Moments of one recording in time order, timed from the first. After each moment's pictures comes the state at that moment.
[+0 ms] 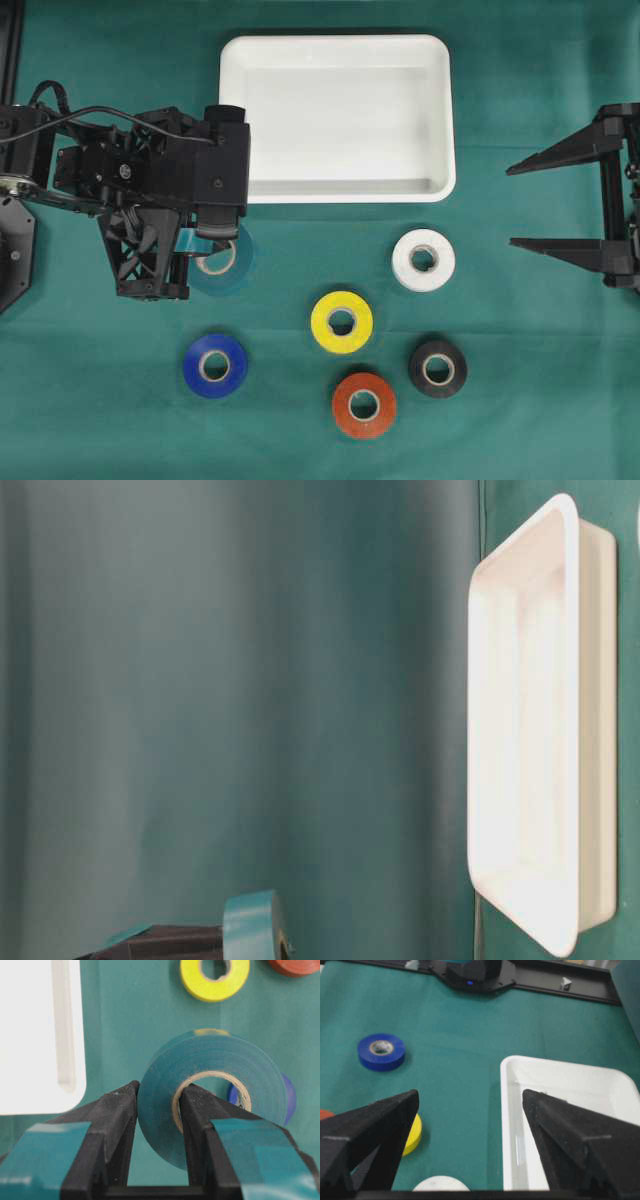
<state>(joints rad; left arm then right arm) -0.03 -0.31 0.39 0.00 0.93 -0.02 0.00 -0.88 1.10 0.00 -0.06 0.01</state>
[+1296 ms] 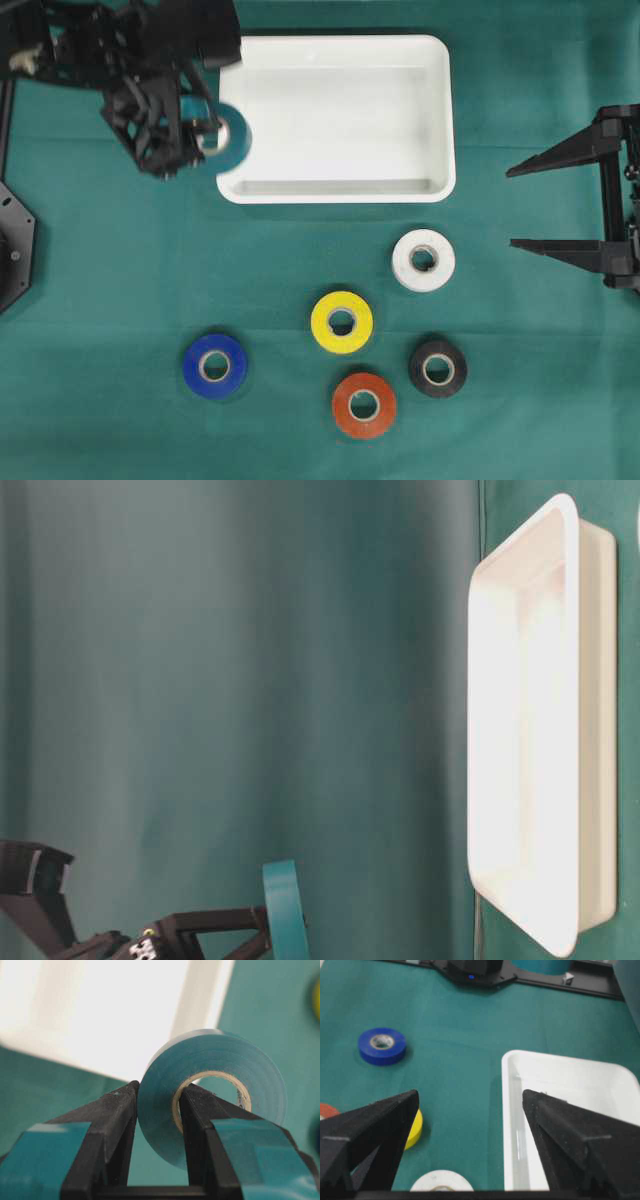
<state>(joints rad) 0.32 -0.31 0.41 0.01 0.93 -0.01 0.00 -0.88 1.10 -0.01 -0.04 0.01</state>
